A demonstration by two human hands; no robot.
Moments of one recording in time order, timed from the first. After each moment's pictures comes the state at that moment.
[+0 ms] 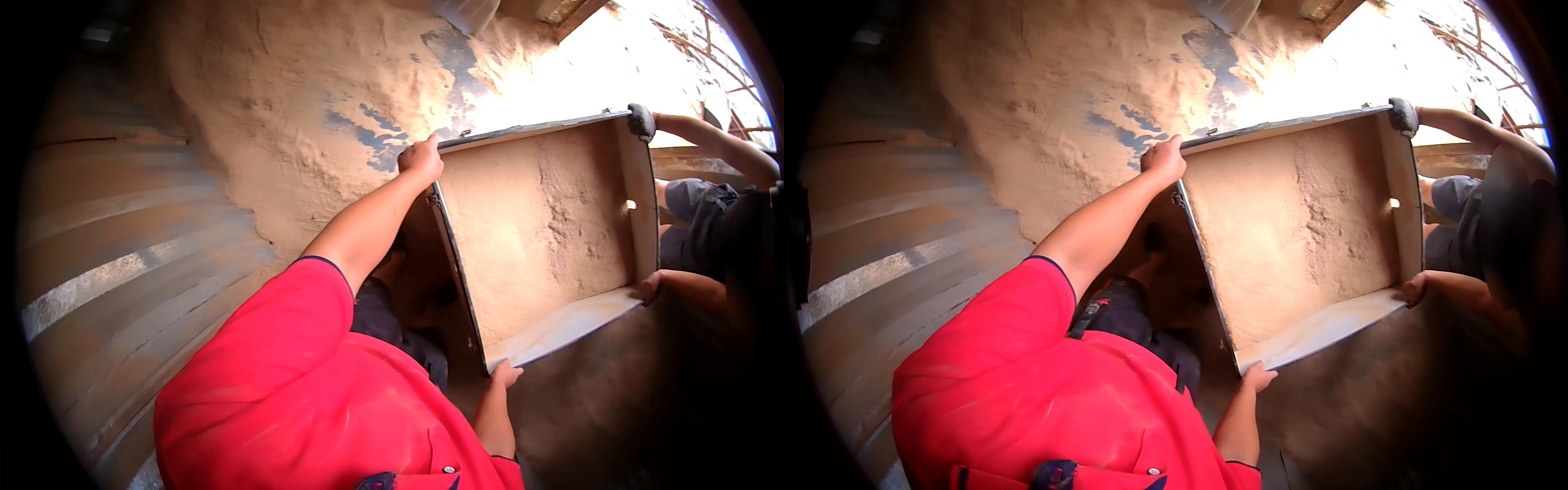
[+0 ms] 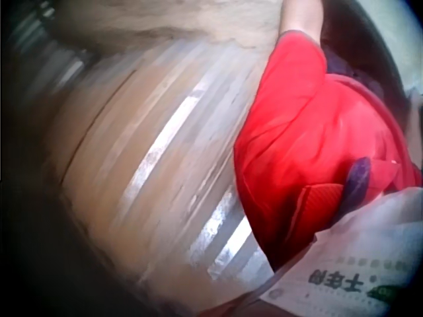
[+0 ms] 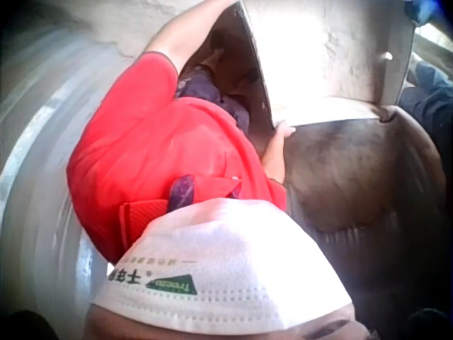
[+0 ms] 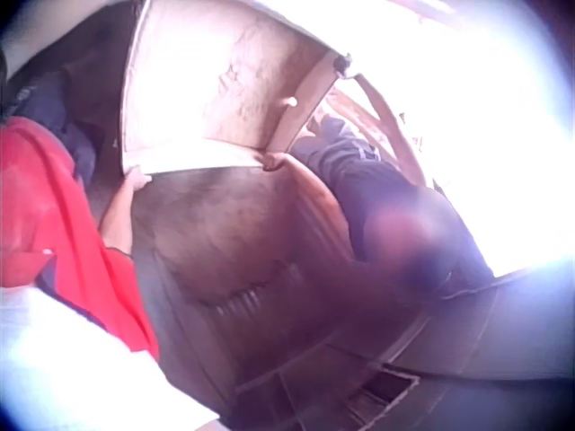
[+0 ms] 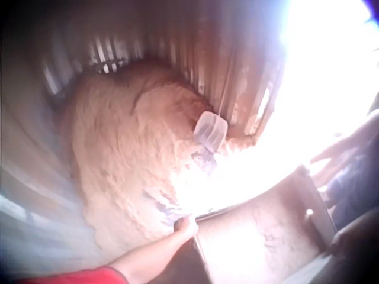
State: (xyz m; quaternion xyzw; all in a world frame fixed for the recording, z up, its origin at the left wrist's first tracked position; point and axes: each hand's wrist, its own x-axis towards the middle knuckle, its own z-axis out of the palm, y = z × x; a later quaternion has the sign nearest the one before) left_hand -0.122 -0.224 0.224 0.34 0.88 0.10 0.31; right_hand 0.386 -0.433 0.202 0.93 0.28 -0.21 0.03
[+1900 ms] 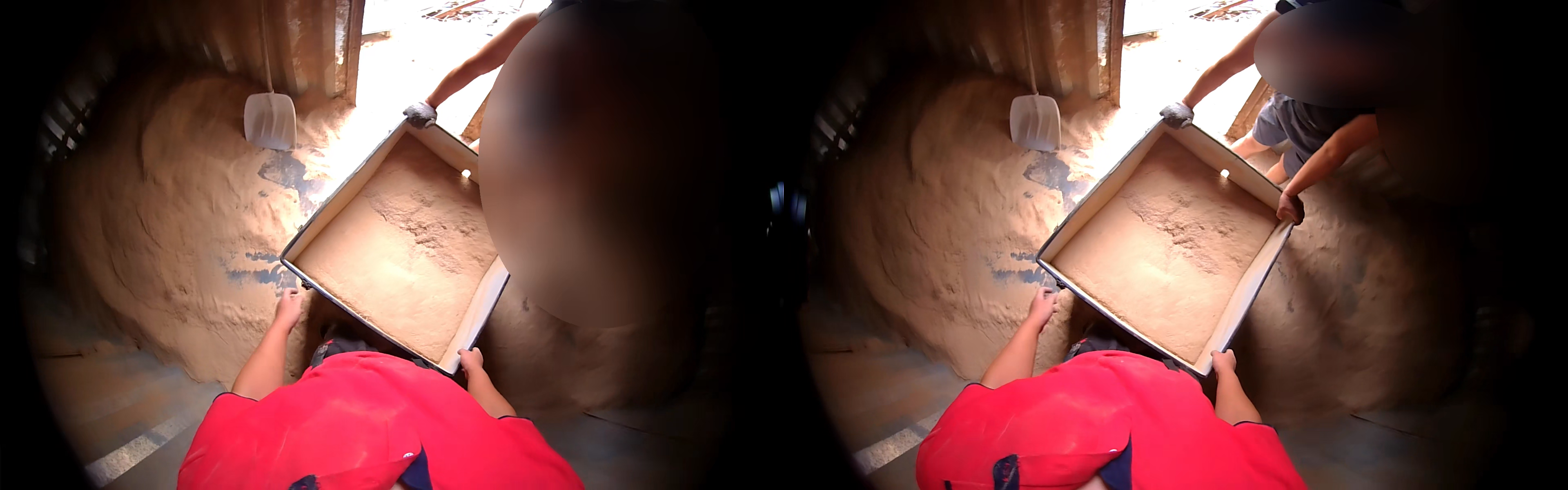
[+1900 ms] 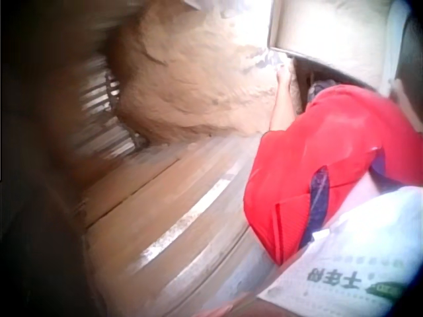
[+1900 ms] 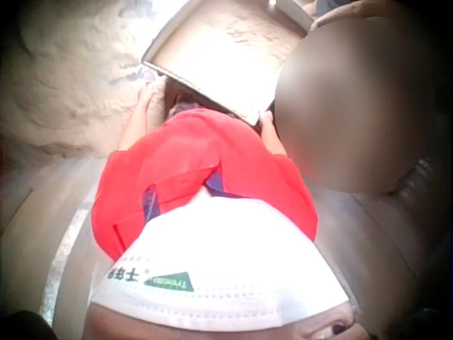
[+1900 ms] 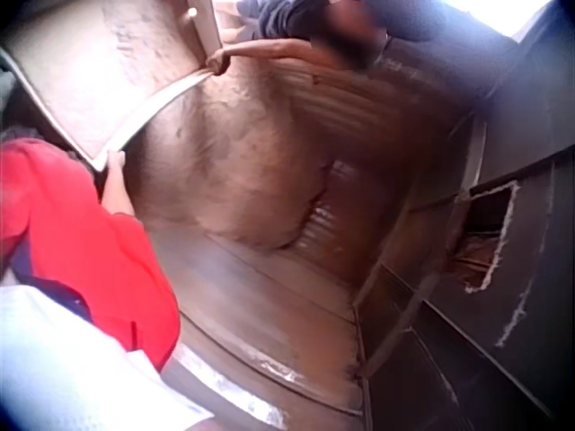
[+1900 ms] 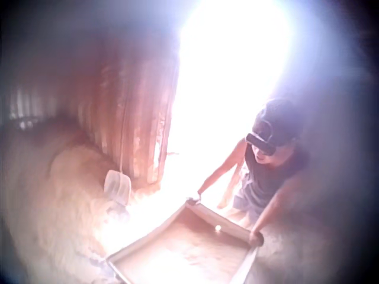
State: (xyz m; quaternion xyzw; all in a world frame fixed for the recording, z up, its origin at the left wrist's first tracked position) left_hand -0.080 -0.339 0.211 0.26 0.76 0.31 0.50; right_hand 0.451 -0.423 0.196 0.90 0.23 -0.38 -0.06
